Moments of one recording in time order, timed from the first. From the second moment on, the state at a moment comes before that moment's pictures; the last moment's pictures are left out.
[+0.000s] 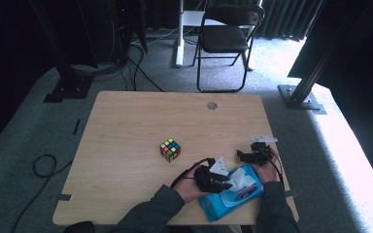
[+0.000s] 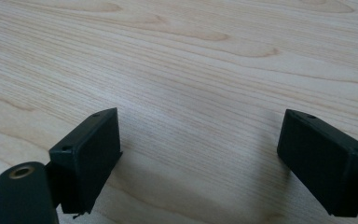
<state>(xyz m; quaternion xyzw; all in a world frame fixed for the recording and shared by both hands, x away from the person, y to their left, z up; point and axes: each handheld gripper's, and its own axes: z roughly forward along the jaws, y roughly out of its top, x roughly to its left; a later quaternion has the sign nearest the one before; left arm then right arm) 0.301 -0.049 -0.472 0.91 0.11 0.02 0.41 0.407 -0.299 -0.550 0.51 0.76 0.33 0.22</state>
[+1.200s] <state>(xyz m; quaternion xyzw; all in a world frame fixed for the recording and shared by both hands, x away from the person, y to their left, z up) 0.302 -0.039 -0.463 0.90 0.11 0.04 0.42 0.407 -0.299 -0.550 0.51 0.76 0.33 0.22</state>
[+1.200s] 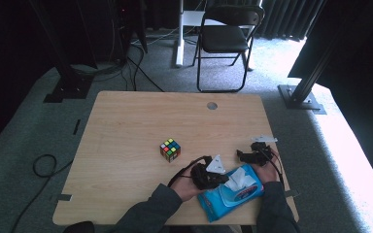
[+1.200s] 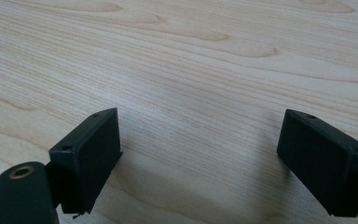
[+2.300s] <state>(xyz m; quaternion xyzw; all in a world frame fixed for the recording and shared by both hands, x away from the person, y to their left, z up) 0.321 0.003 -0.440 0.87 0.17 0.08 0.45 0.407 -0.299 -0.550 0.51 0.76 0.33 0.22</state>
